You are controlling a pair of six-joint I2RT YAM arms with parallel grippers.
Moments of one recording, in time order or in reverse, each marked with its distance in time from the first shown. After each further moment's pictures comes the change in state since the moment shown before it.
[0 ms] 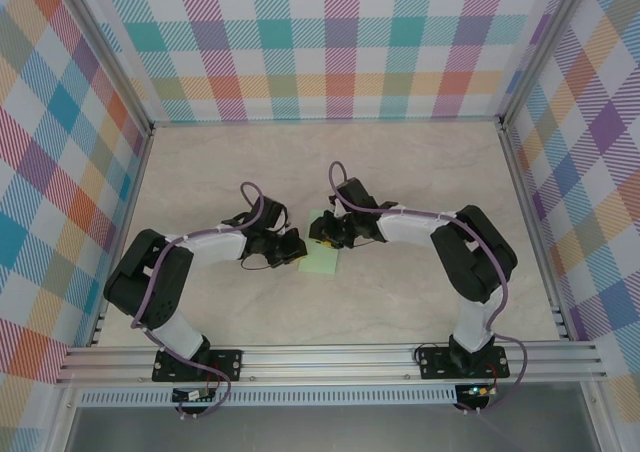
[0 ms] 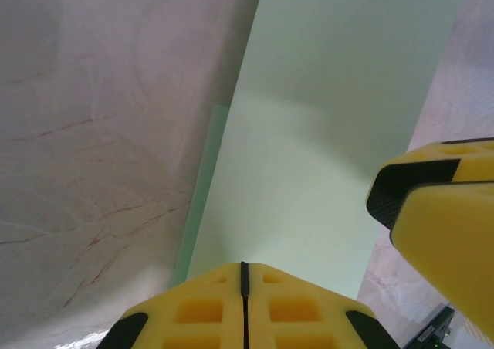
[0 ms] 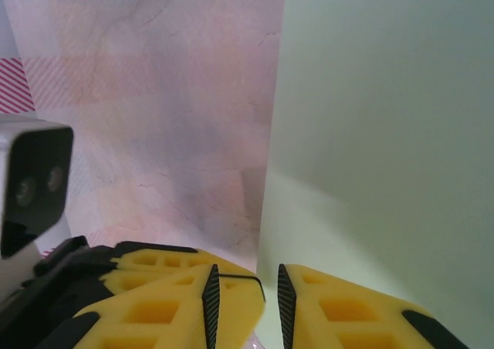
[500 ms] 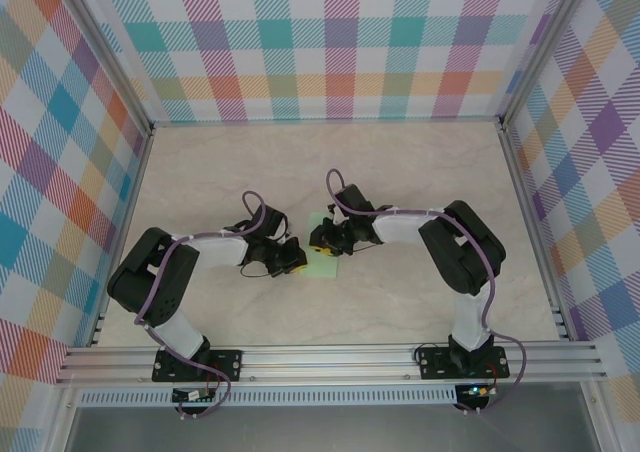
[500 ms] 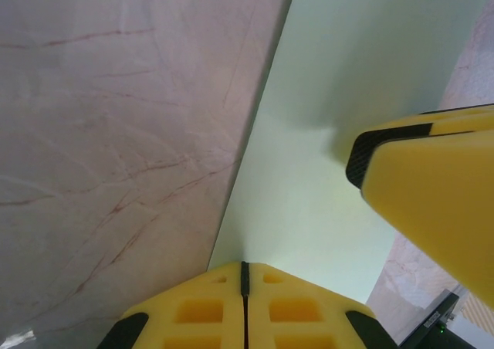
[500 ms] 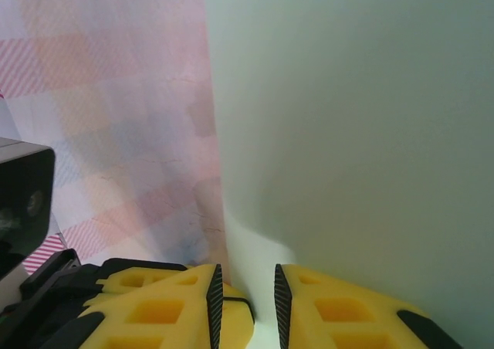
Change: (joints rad) left arm -0.019 0.021 -0.056 0.040 0.030 -0.024; right arm 0.003 0.068 -0.019 0.013 -0.051 0.006
